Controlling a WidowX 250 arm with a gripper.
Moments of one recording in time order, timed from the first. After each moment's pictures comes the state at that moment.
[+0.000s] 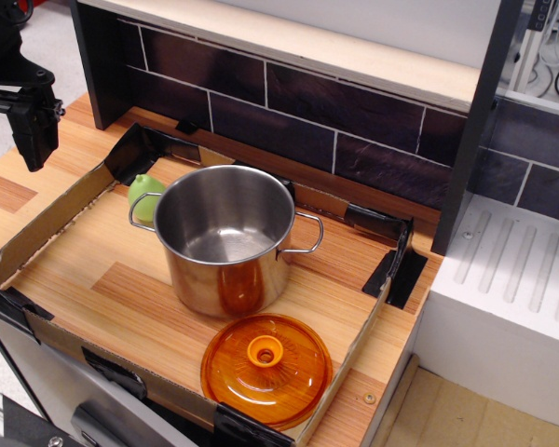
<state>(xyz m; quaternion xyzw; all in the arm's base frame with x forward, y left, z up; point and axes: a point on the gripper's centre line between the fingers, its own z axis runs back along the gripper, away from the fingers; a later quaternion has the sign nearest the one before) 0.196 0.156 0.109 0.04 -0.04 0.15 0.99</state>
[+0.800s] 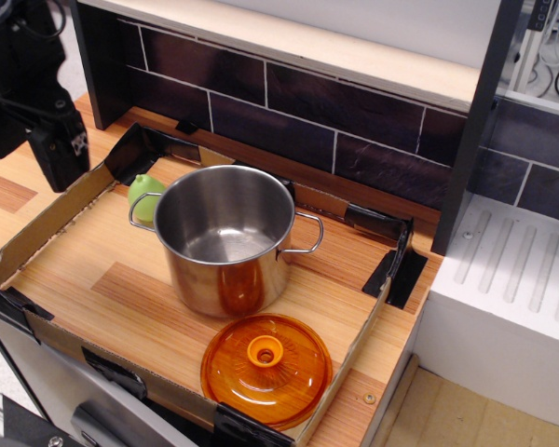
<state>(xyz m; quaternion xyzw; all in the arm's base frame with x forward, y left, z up) 0.195 0.110 0.120 0.05 -0.08 -0.08 0.99</state>
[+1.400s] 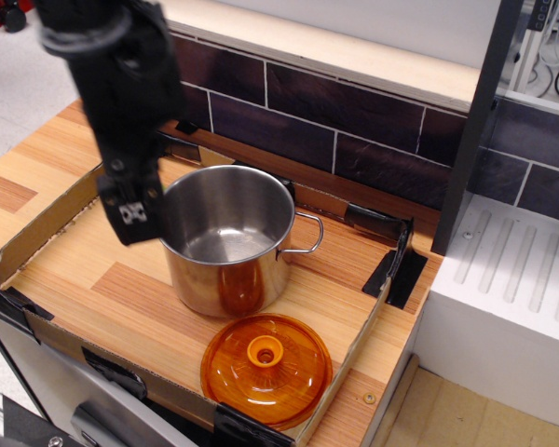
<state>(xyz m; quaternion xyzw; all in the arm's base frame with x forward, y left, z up) 0.195 0.027 0.113 0.00 -0.05 -0.43 0.90</state>
